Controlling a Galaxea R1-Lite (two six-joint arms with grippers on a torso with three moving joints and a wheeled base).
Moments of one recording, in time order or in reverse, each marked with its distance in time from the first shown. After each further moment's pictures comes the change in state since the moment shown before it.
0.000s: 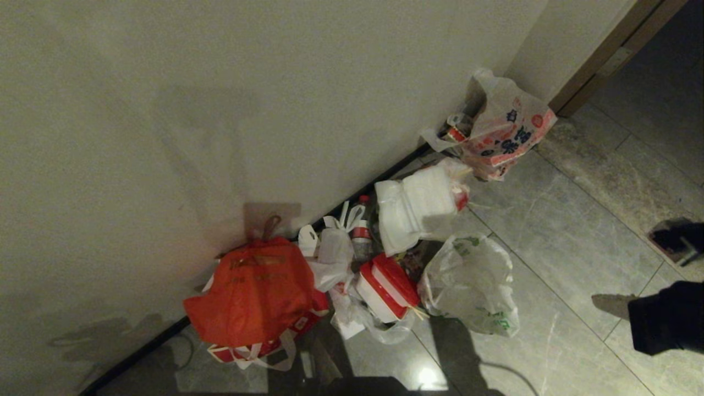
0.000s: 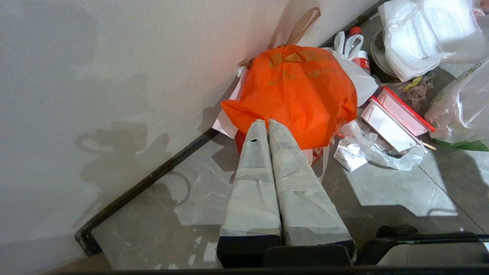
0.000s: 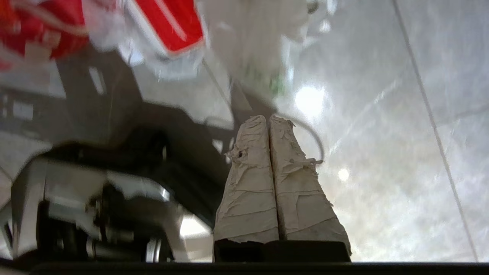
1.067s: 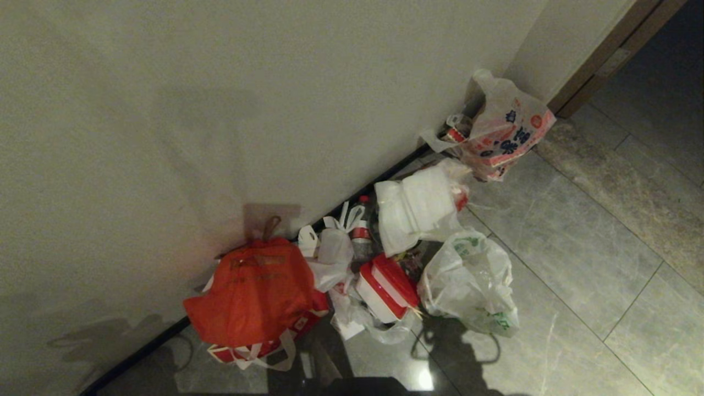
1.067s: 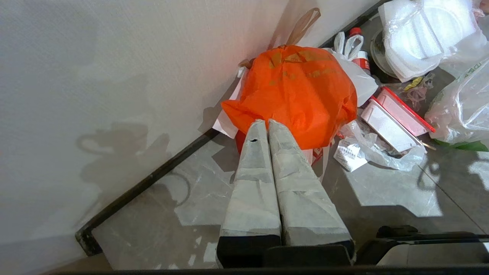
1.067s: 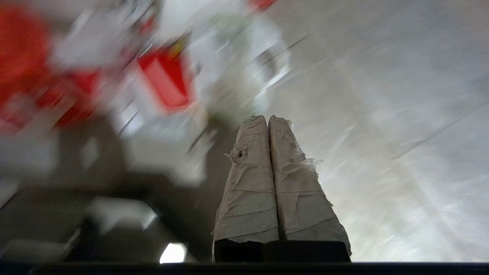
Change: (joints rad) left arm 0.000 0.000 0.000 0.000 0.000 0.000; right arm -0.119 -1.077 0.395 0.178 -0.010 0.012
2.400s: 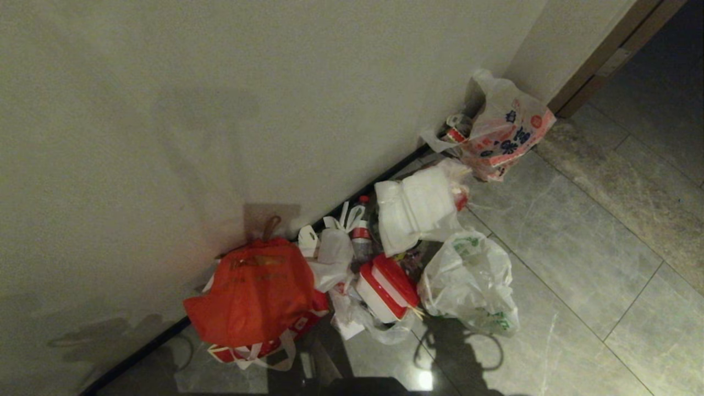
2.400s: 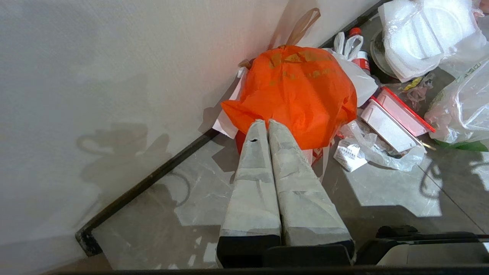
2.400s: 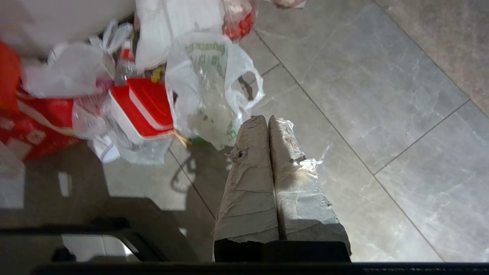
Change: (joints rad) left arm 0.000 0.000 0.000 0.000 0.000 0.000; right arm -0.005 -0.076 0.066 -0.092 -0.066 -0.008
